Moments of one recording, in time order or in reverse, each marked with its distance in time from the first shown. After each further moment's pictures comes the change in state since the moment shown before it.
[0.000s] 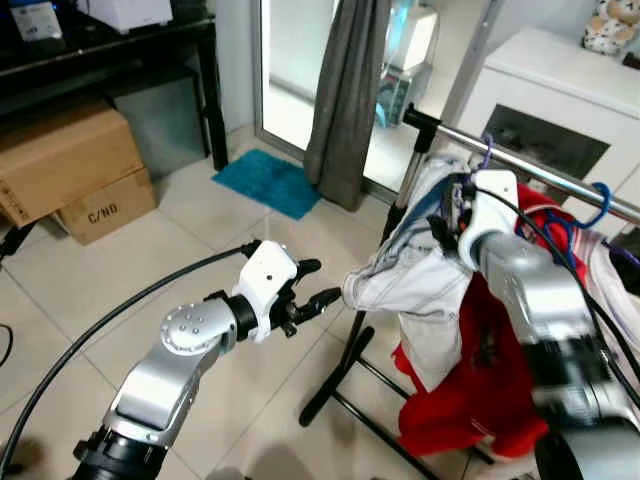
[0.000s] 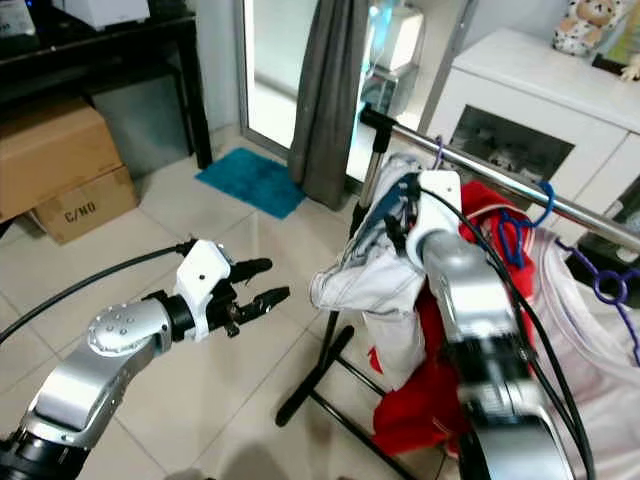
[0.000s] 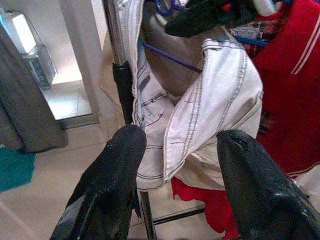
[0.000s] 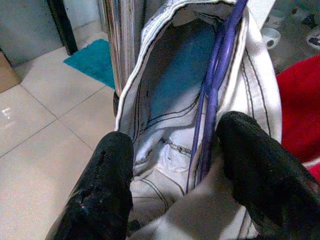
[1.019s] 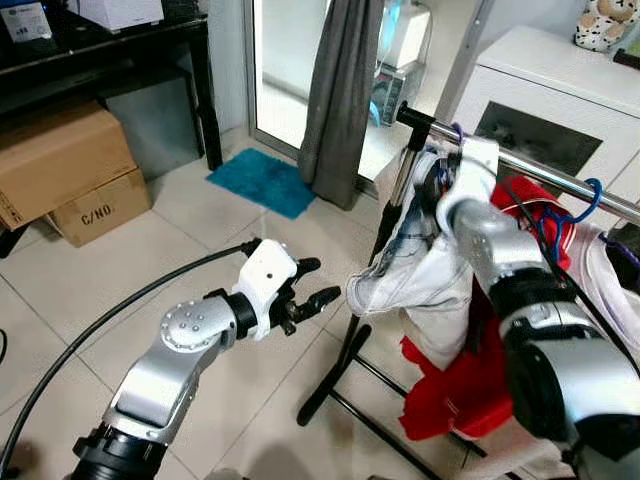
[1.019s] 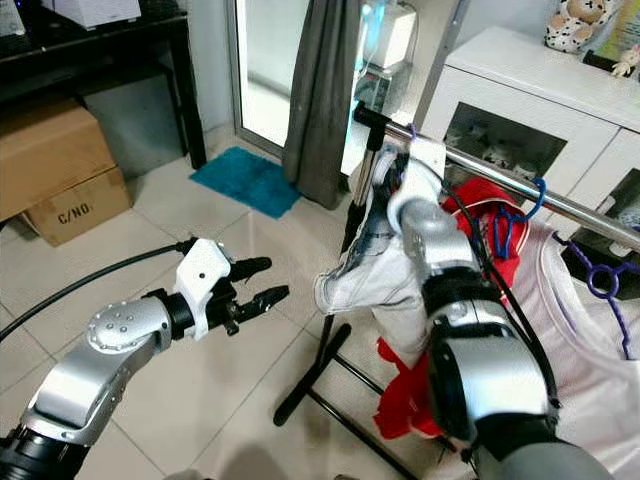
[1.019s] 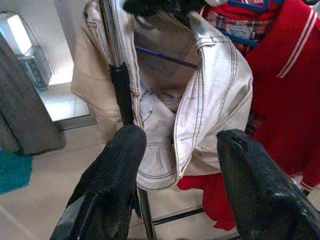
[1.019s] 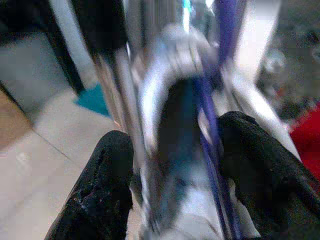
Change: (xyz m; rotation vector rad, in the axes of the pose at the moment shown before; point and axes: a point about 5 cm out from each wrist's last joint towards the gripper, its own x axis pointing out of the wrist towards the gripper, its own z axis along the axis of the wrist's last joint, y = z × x) left arm 0.001 0.003 0.002 0.012 0.000 -0.001; right arm 0.038 0.009 0.034 0.148 -0.161 -0.013
